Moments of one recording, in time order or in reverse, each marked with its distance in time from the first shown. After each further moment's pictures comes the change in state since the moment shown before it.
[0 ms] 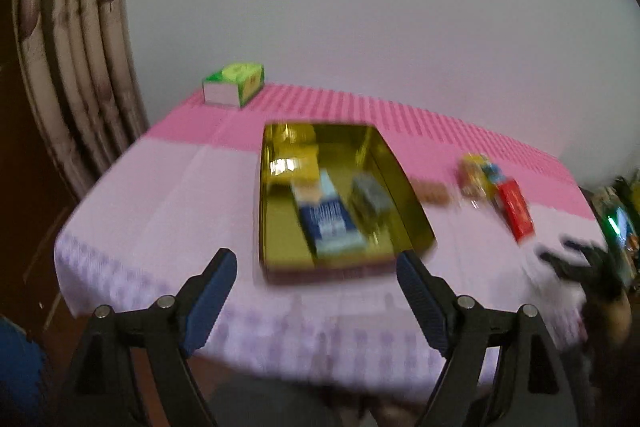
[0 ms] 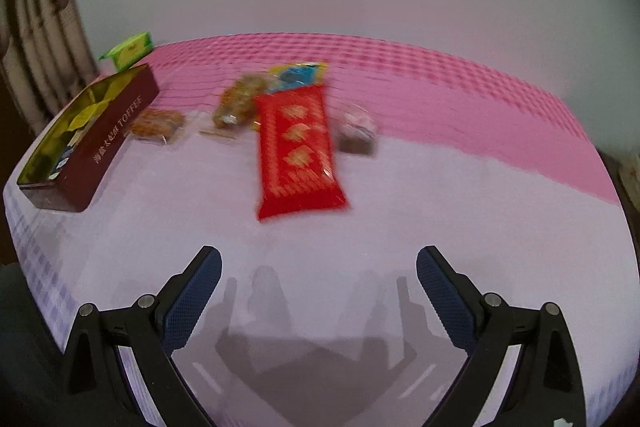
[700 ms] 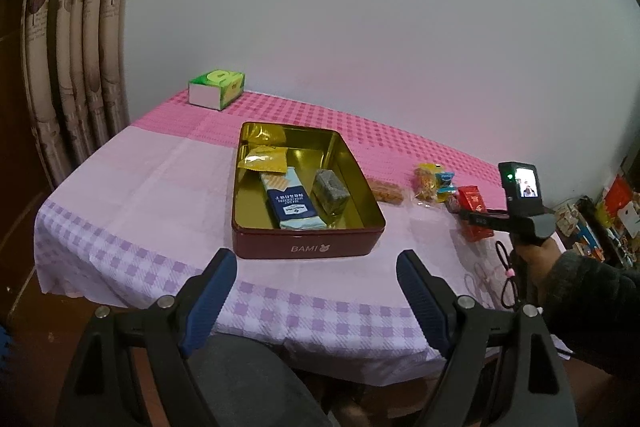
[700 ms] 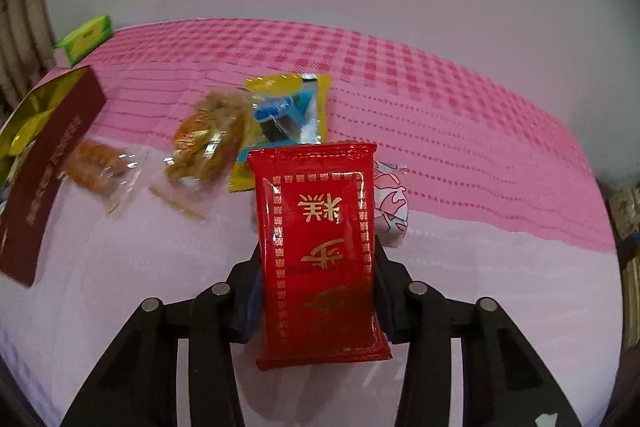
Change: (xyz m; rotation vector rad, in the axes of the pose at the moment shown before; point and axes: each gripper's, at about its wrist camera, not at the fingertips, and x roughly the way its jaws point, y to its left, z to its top) left arm -0.047 -0.001 -0.031 -0.050 -0.089 -0.126; right arm 0.062 0.016 0.064 -0.026 0.078 -0.138
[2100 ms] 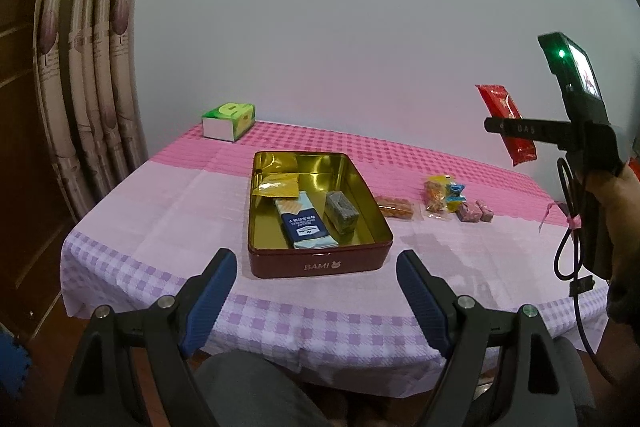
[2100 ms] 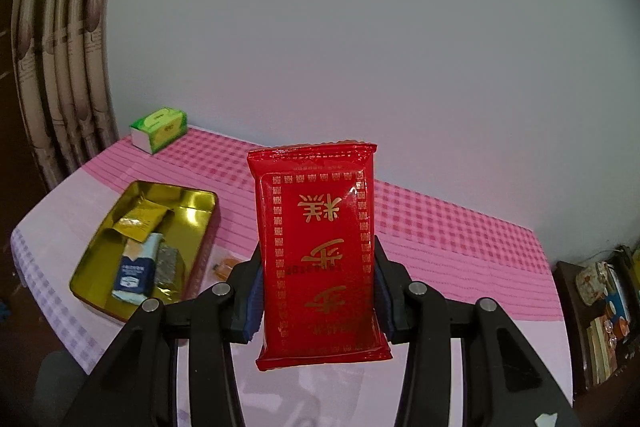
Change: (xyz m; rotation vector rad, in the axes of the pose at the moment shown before) left arm -0.017 -0.017 -0.003 0.071 -0.086 0.091; right arm -0.195 0.090 0.051 -0.074 -0.322 0.004
